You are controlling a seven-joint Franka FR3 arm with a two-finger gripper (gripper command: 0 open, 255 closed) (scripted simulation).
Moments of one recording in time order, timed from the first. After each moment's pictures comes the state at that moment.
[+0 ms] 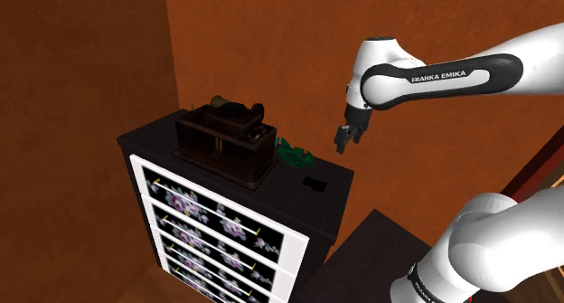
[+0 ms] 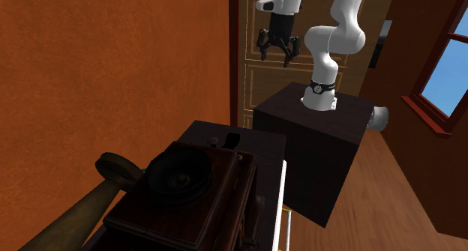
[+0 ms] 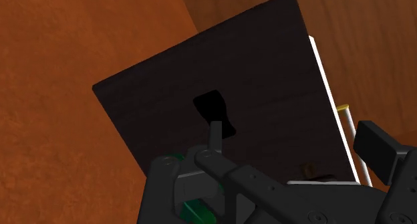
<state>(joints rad) -0.03 -0.49 -0.12 -2.50 -0.17 2.01 -0.03</state>
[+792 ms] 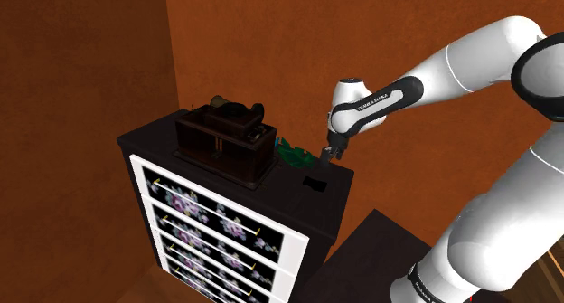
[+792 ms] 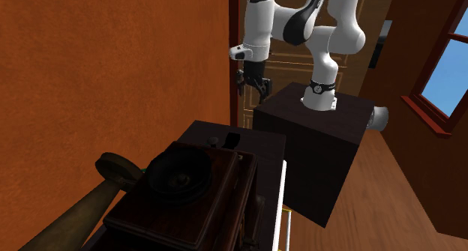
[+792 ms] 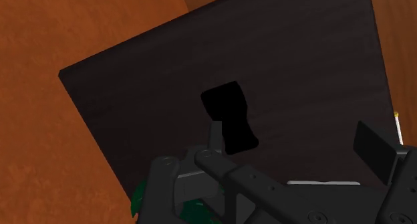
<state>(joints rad) -0.05 -0.05 -0.22 -2.45 -0.14 2.37 -0.18</state>
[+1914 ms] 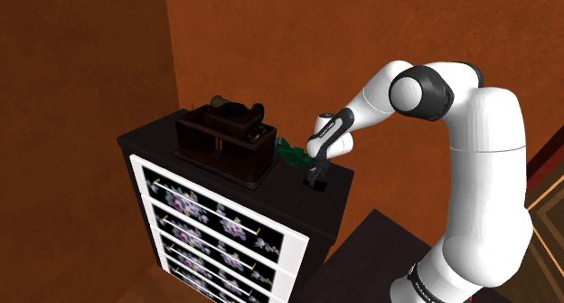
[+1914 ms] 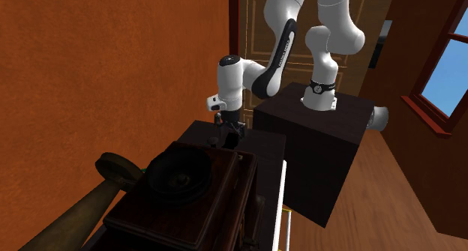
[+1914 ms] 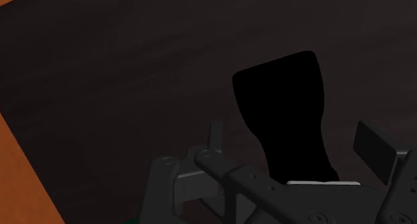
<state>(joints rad) -0.14 0.53 -0.18 -2.16 0.02 2.62 -0.39</state>
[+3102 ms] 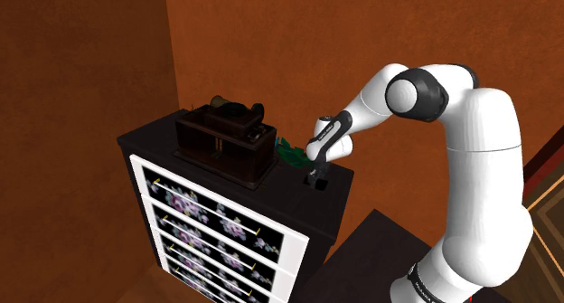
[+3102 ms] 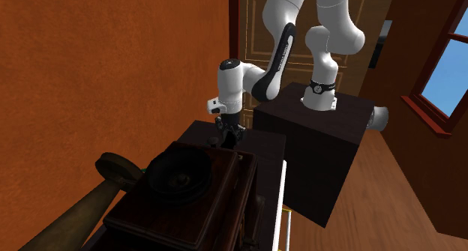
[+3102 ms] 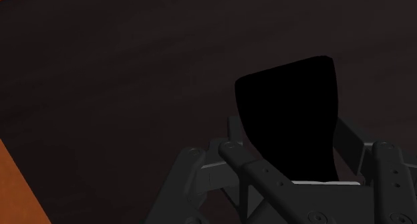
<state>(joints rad) -0.15 0.56 -0.18 -2.15 0.02 2.65 -0.39</state>
